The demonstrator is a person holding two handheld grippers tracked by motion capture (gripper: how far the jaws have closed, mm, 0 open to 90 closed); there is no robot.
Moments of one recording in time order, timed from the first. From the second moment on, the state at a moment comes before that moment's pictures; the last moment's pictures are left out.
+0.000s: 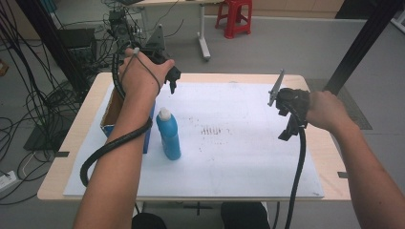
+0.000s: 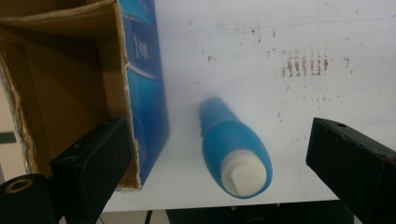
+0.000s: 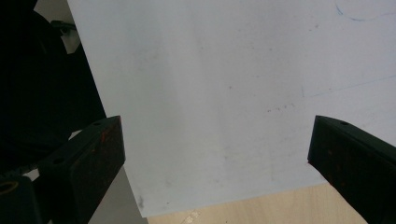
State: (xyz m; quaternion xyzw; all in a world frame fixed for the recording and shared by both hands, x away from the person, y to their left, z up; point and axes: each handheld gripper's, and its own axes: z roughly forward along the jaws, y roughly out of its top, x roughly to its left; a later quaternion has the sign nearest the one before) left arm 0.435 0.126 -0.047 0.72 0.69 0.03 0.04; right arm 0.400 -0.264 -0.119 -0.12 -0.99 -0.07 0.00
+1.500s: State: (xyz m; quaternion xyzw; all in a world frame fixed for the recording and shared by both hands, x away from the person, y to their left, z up) left arm 0.411 0.103 -0.091 0.66 0.75 0.01 0.03; right arm 0.383 -0.280 -0.126 -0.11 -0.99 -0.08 0.00
